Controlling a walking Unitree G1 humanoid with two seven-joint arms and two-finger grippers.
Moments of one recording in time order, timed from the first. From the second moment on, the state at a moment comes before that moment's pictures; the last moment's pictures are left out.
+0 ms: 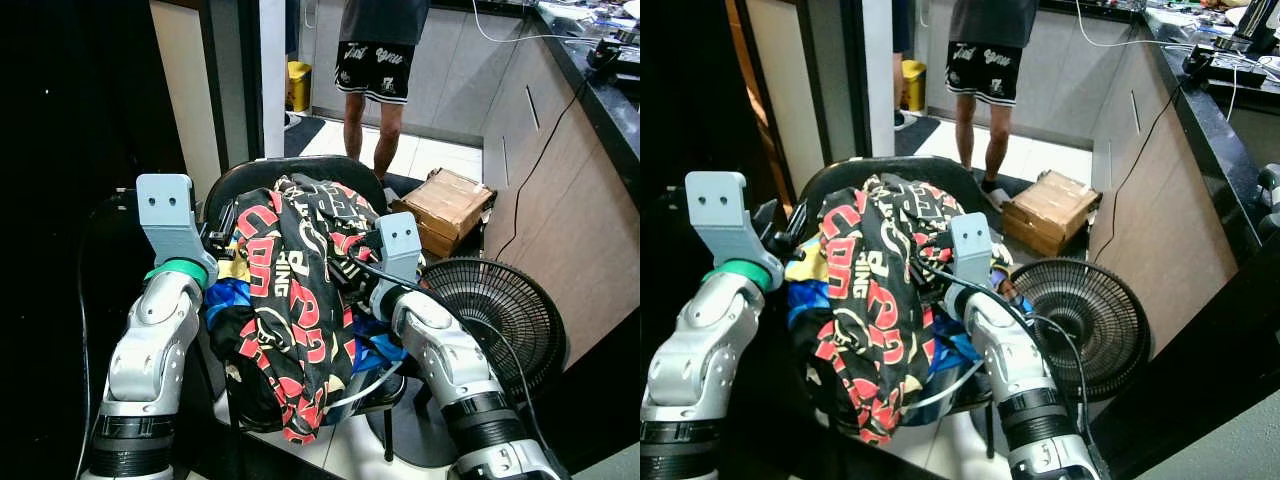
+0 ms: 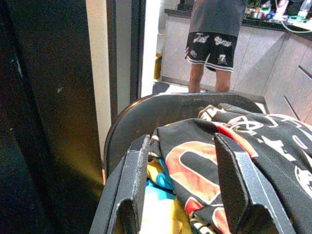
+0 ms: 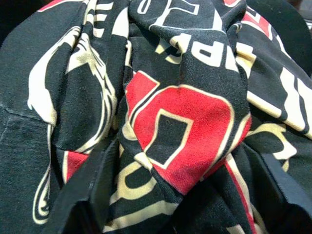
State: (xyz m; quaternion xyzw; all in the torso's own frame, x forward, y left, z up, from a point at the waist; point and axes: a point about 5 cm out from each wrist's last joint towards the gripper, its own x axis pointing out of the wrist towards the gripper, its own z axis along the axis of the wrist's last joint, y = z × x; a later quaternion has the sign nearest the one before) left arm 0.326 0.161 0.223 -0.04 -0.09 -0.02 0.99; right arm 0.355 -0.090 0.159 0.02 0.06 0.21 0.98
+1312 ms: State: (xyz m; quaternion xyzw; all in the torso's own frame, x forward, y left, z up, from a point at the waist) left arm 0.337 0.159 0.231 -0.04 -0.11 -0.02 0.99; right arm 0.344 -0.133 0.324 0.19 -0.34 0.12 0.91
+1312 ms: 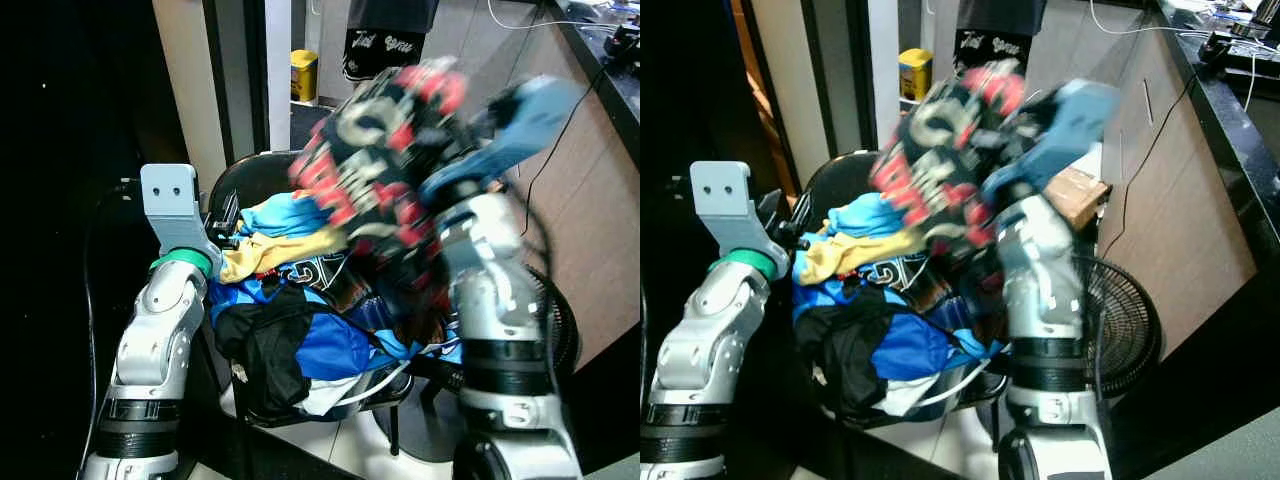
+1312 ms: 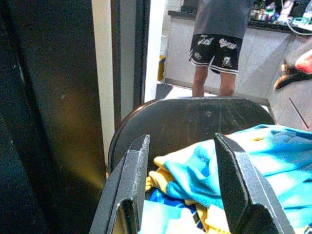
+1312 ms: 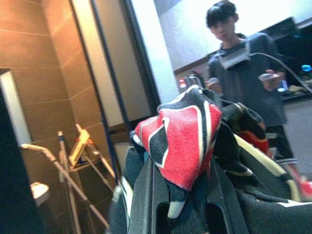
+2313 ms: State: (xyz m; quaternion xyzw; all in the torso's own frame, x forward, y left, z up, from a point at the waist) left arm 0.333 0.169 0.245 -0.04 -0.14 0.00 0.99; right arm 0.356 -0.137 0.295 0.16 -0.27 0.09 0.94
